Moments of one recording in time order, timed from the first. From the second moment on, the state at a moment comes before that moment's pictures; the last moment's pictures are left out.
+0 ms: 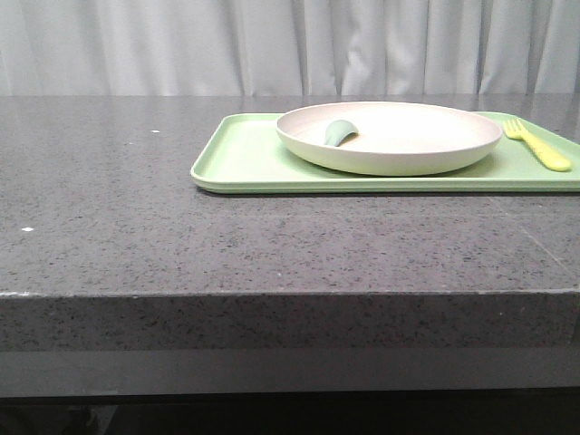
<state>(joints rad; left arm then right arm) -0.21 0.36 -0.42 0.03 0.30 -0.09 0.18 0.73 -0.69 -0.04 0.57 0.14</state>
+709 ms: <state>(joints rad) -0.21 0.36 -0.42 0.03 0.30 -0.09 0.18 0.13 -0.31 -0.07 0.30 0.14</state>
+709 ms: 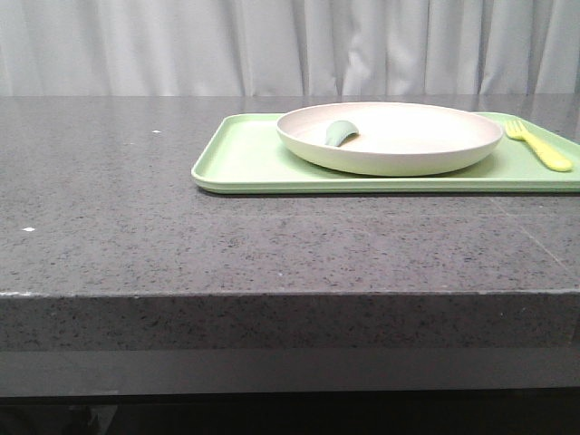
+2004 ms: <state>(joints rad) -0.21 0.36 -0.42 0.03 0.30 -0.09 0.18 0.13 -0.31 -0.07 0.30 0.14</state>
